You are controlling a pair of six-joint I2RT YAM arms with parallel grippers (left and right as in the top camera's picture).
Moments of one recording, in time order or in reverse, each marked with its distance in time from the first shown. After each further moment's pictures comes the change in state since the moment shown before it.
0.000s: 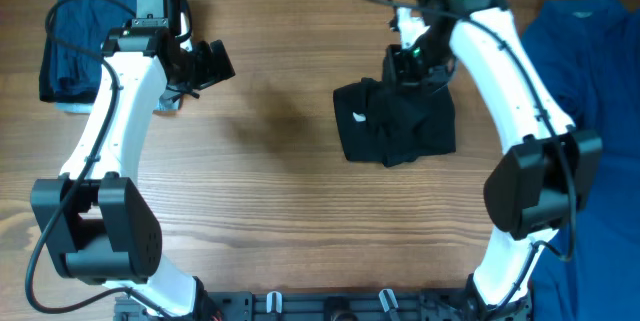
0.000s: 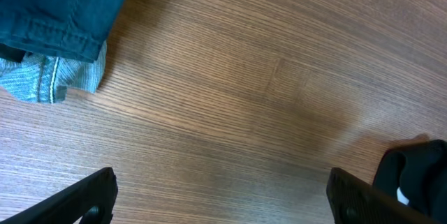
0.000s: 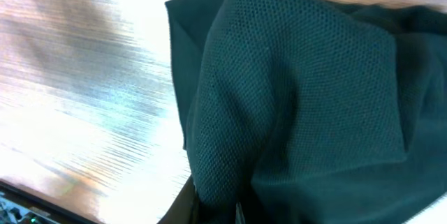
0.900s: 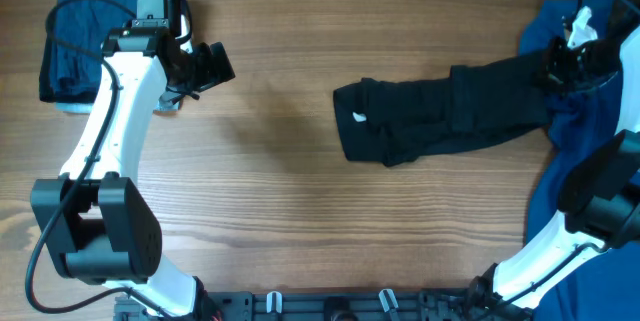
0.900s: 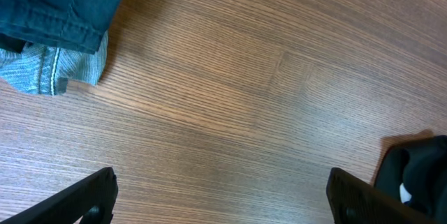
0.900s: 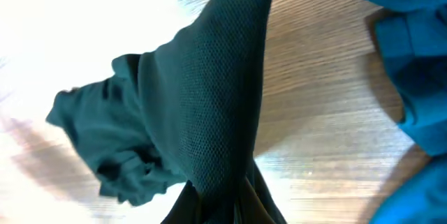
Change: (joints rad) left arm 0.000 0.000 0.000 -0.019 0.001 0.000; right arm -0.665 0.000 0.026 -0.048 -0.068 -0.146
